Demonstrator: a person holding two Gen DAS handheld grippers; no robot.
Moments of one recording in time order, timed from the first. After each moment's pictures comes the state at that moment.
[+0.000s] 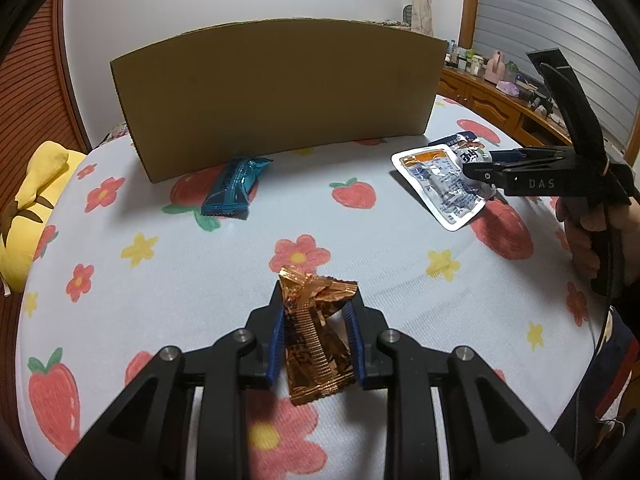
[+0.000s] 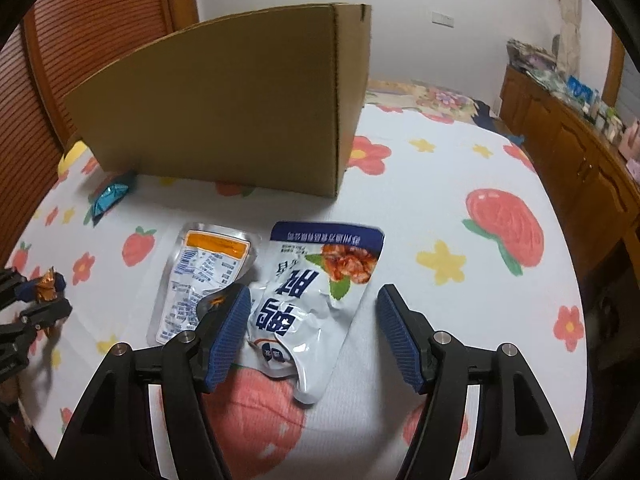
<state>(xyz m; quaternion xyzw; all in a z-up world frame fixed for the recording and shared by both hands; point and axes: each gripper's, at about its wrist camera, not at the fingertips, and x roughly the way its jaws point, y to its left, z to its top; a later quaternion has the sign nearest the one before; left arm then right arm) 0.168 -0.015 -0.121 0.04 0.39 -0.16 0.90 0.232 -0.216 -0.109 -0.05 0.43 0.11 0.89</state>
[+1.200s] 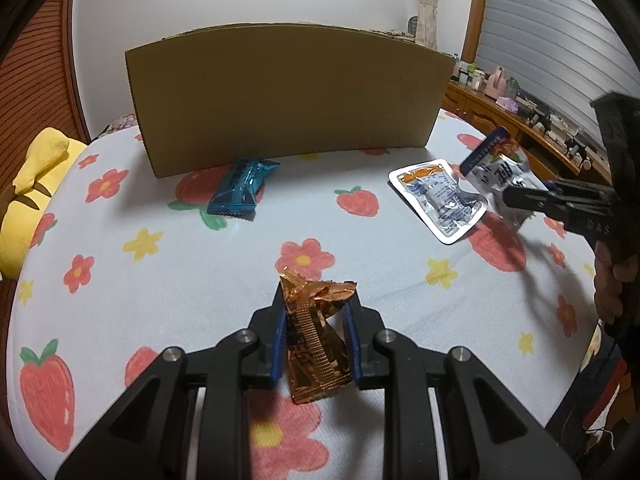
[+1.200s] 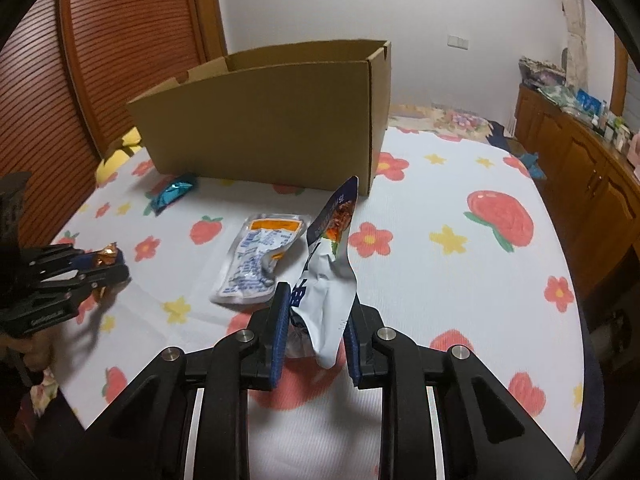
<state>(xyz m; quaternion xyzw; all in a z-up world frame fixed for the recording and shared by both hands) 0.168 -0.002 -0.119 0.01 0.39 -0.17 0.91 0.173 -0.218 -0.087 -0.03 0.39 0.16 0.91</state>
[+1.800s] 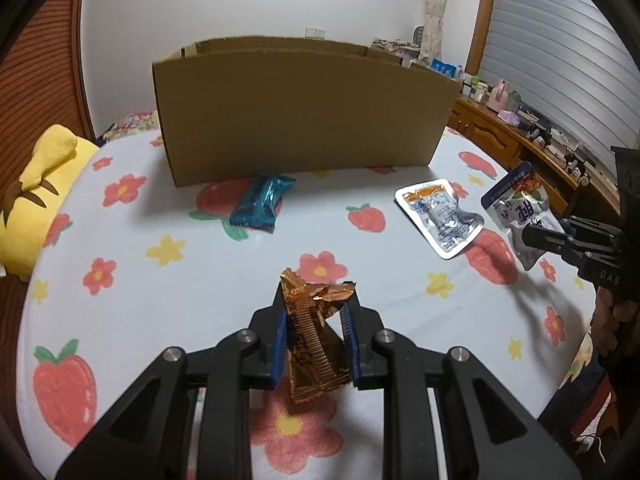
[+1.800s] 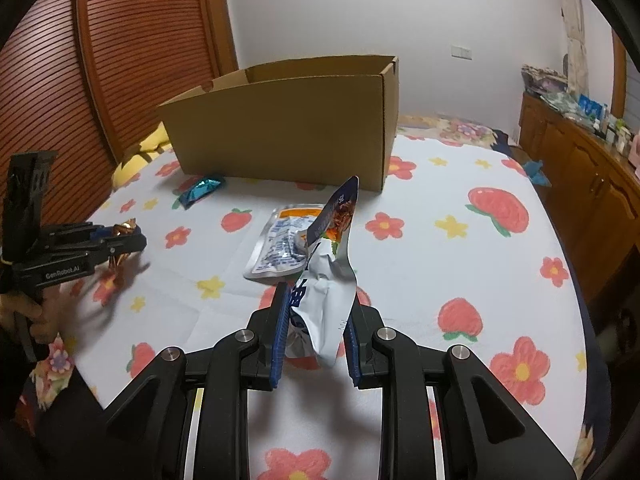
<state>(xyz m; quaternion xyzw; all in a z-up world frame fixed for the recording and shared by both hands) 0.162 0.014 -0.100 -0.01 0.38 -0.17 0.91 0.141 -0.216 -0.081 -0.02 0.37 0.17 0.91</state>
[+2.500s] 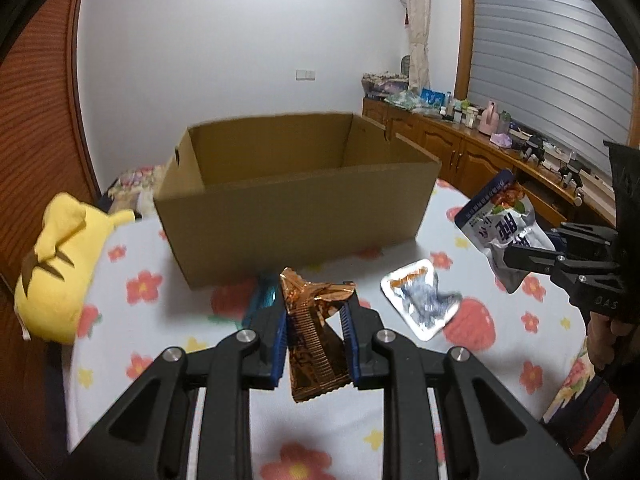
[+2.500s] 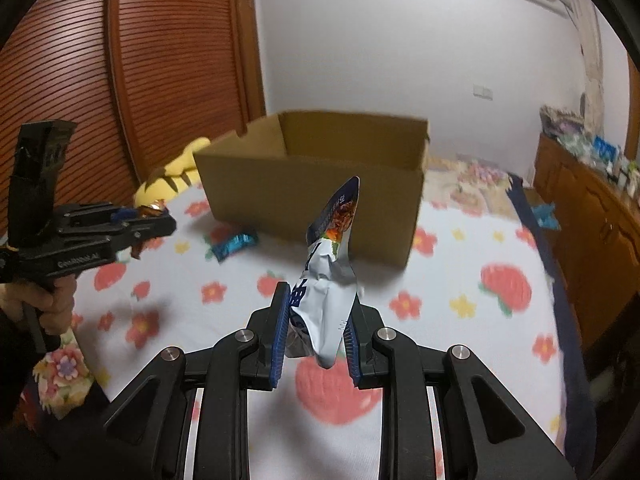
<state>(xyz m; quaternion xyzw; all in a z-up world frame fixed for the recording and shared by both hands) 0.180 0.003 -0.022 0.02 0.31 -0.17 0.94 0.154 -0.188 -0.018 -0.05 0.31 0.21 0.93</state>
